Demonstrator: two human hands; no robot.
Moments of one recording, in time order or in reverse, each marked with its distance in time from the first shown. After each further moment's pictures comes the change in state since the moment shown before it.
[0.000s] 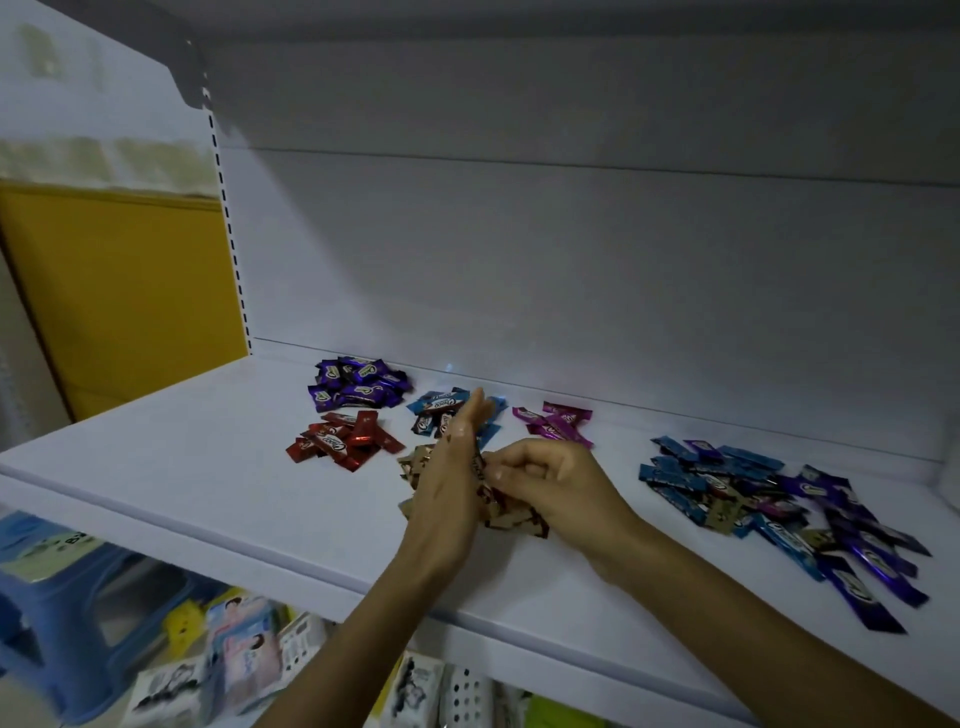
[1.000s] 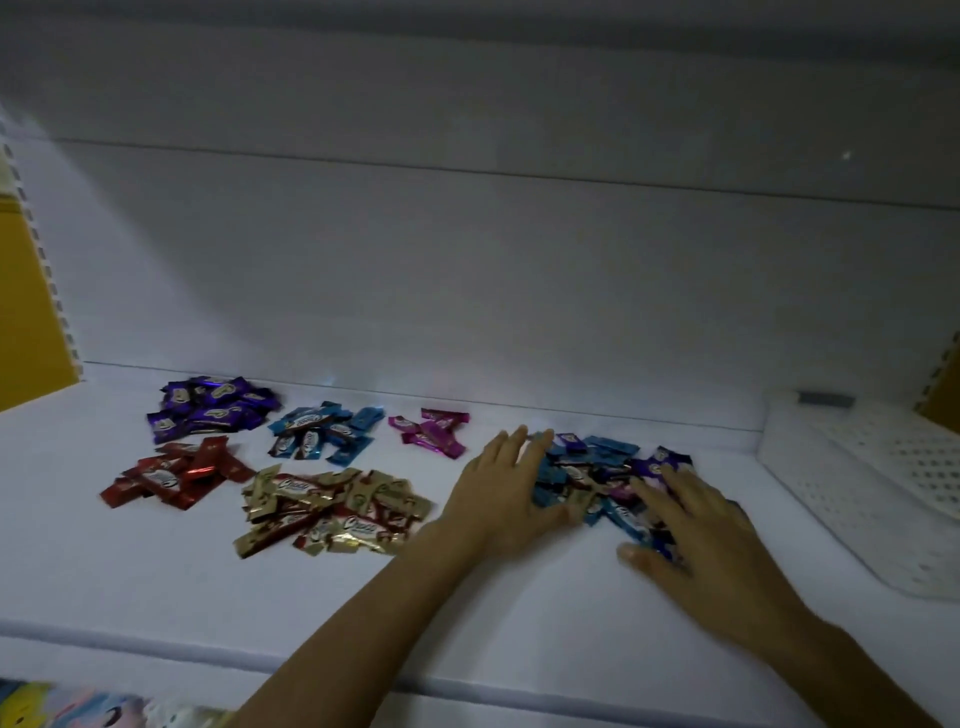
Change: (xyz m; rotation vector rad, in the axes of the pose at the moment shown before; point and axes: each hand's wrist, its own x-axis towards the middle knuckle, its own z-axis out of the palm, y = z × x) left_hand 0.049 -0.027 0.154 0.999 -0.604 0.211; right_hand -0.112 0.055 -0.209 -1.387 0.280 0.195
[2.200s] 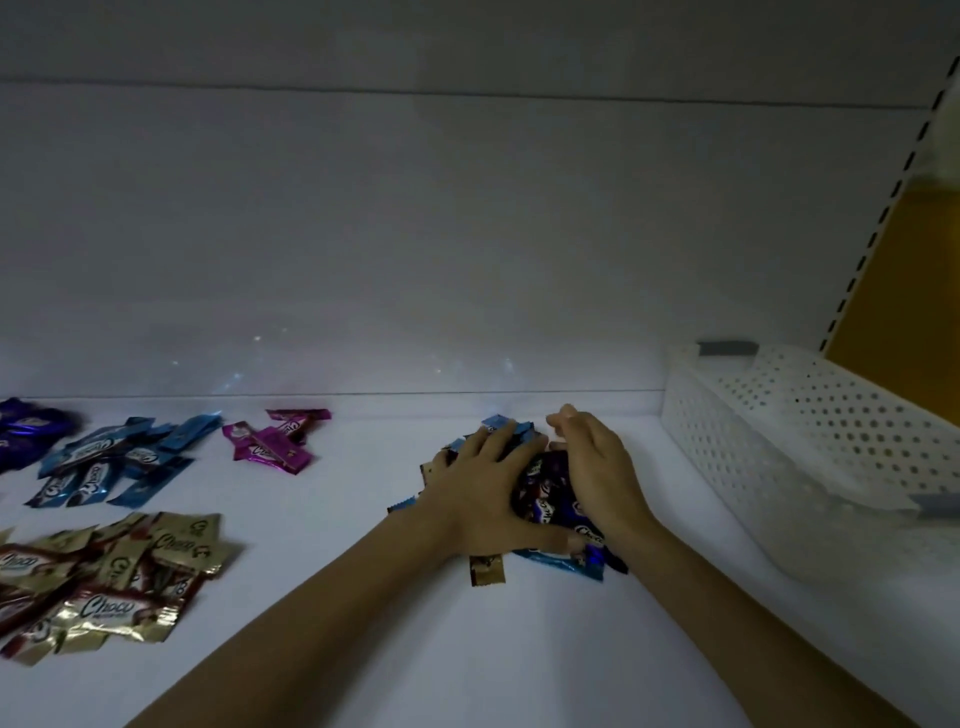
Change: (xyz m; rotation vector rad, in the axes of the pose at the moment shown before) left_hand 0.097 0.075 0.061 0.059 -0.229 0.107; right_hand 0.087 0.059 0.022 1.122 0.271 0.375
